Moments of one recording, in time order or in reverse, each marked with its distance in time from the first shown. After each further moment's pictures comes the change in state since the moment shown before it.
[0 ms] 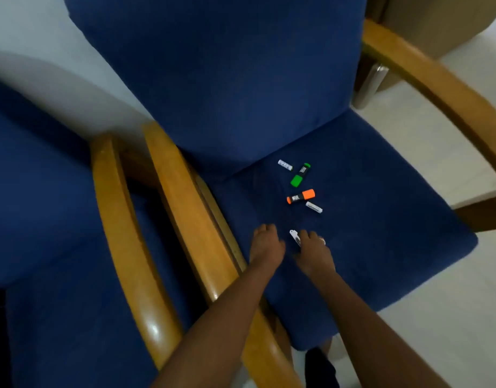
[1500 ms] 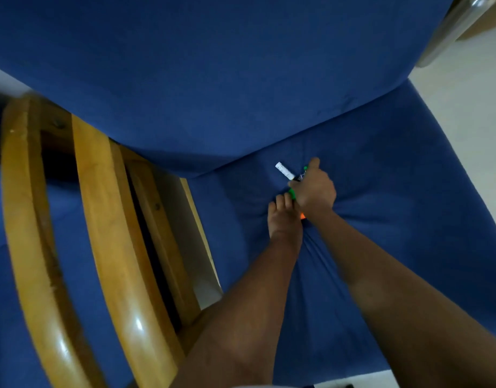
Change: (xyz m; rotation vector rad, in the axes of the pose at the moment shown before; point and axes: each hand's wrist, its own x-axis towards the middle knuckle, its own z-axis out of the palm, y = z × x) left_hand 0.178 0.064 0.055 0.603 -0.061 0.011; right_hand 0.231 -0.014 -0.066 0.334 0.066 0.133
